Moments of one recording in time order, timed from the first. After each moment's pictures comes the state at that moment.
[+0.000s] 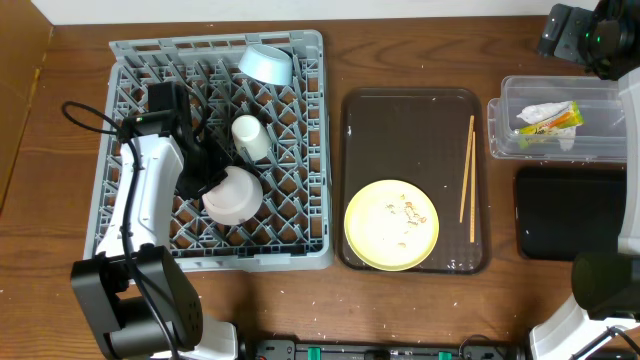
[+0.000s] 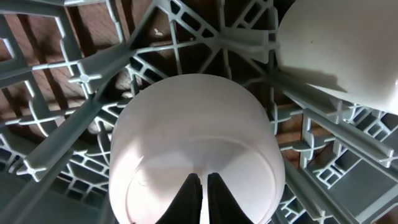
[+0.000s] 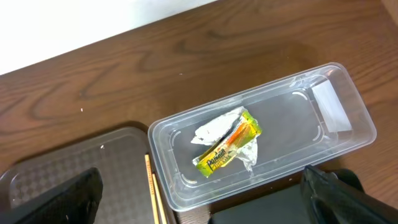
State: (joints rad) left arm 0.18 1.66 1.28 -1.07 0.10 -0.53; right arm -0.03 1.86 2.14 -1.21 0.20 0.30
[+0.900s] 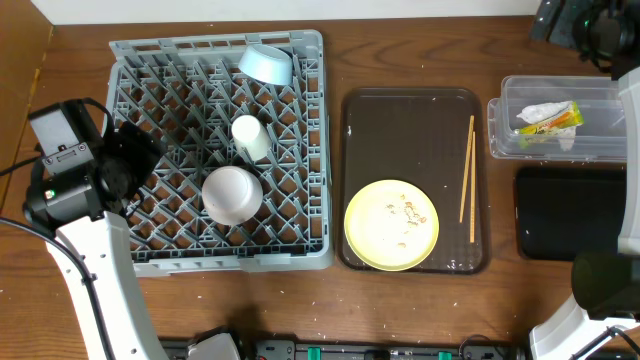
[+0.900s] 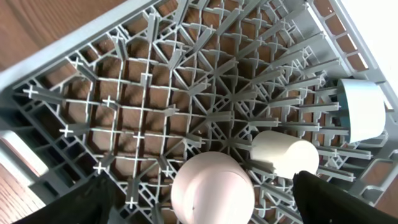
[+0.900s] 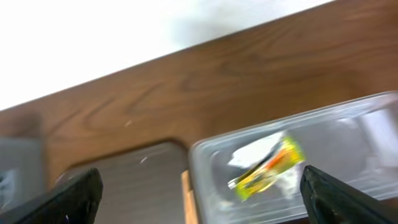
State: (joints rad) left arm 0.43 1.27 1.36 -1.07 0.00 -0.60; right arm -0.03 1.86 2.14 -1.10 0.04 0.30
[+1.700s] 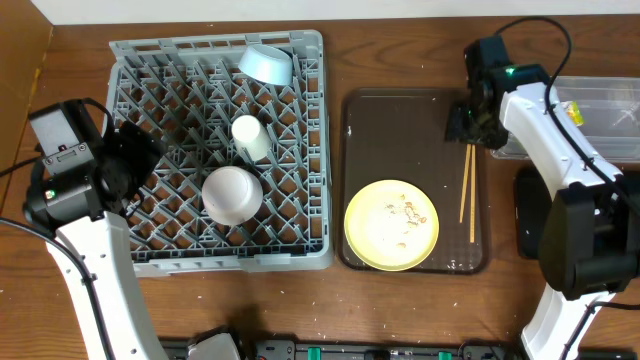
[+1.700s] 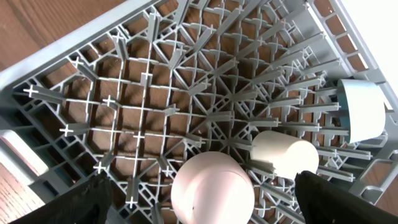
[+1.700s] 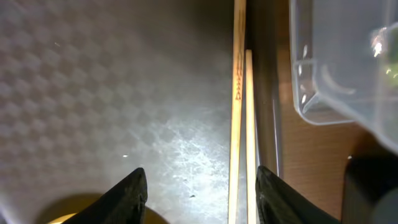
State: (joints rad) left arm 0.43 1.27 1.36 -1.08 0.00 -0.60; right arm 0.20 1.99 1.59 -0.97 0.00 0.42
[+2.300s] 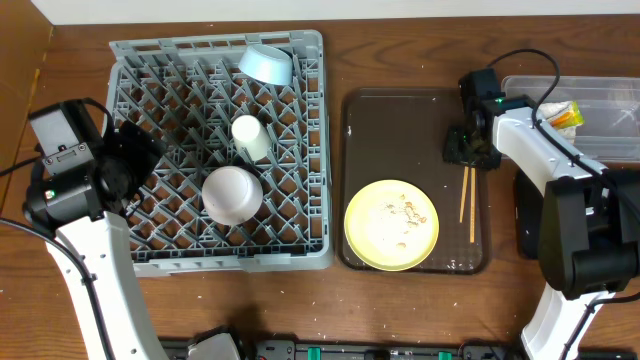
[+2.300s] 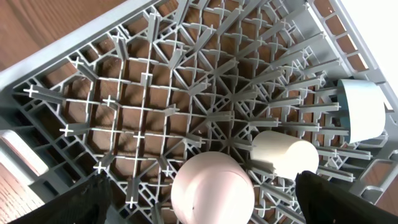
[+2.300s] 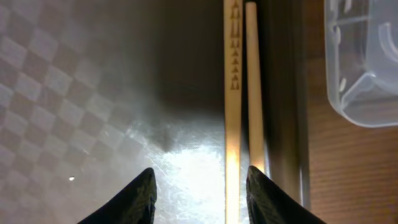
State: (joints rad) left arm 0.43 1.27 1.36 -1.08 0.00 -0.60; right arm 0.20 2.00 1.37 -0.77 0.00 0.45
